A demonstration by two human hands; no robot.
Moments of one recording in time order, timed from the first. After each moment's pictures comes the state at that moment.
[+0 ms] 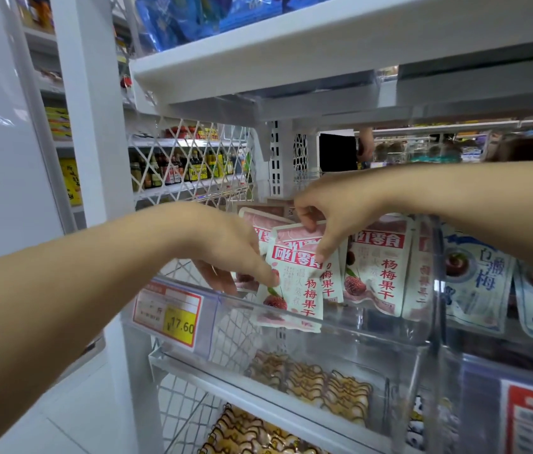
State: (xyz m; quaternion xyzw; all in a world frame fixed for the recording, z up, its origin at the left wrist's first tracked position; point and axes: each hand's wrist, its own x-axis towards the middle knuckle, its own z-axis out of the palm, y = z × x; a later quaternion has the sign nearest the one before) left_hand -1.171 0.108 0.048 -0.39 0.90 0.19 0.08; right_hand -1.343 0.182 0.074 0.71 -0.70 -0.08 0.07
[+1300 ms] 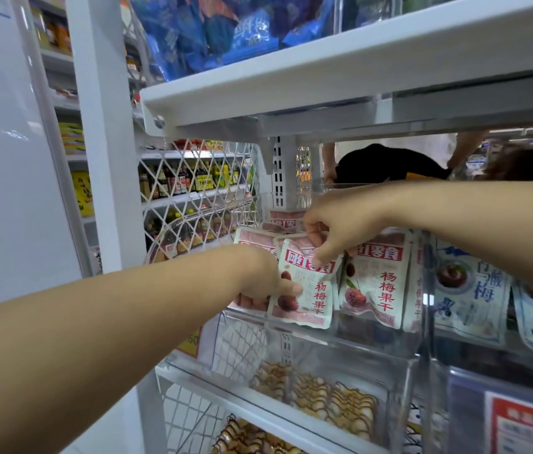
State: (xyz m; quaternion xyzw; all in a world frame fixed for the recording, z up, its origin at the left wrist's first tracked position) left_hand -1.217 0.096 0.008 -0.40 0.91 0.00 0.13; right_hand -1.353 0.178 0.070 0.70 -0.72 -0.06 0.00
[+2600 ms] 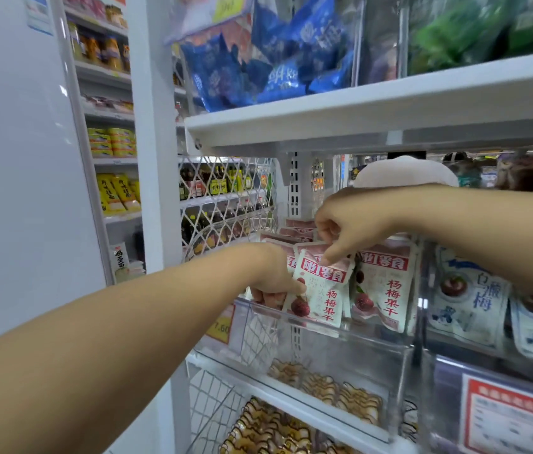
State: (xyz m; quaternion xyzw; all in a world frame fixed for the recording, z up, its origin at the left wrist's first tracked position) left_hand -1.195 0.114 0.029 -0.40 0.91 0.01 0.08; right_hand -1.334 0.194 0.087 0.72 -0.69 -0.06 0.08
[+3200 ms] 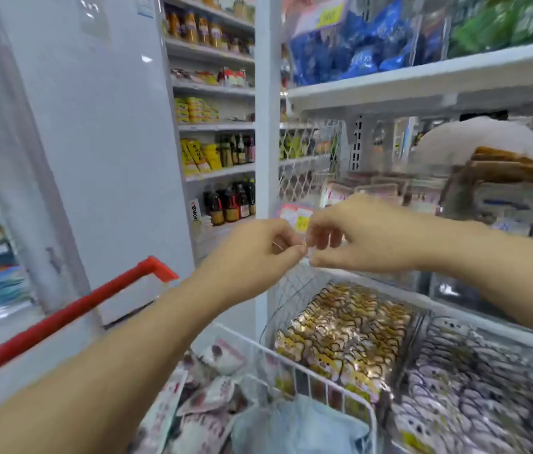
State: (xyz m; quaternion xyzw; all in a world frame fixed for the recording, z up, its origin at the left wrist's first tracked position) left_hand -0.999 0.281 -0.004 -0.37 0.86 0.16 -0.30; right_hand -1.181 0.332 0.037 0.82 -0.55 0.10 0.08
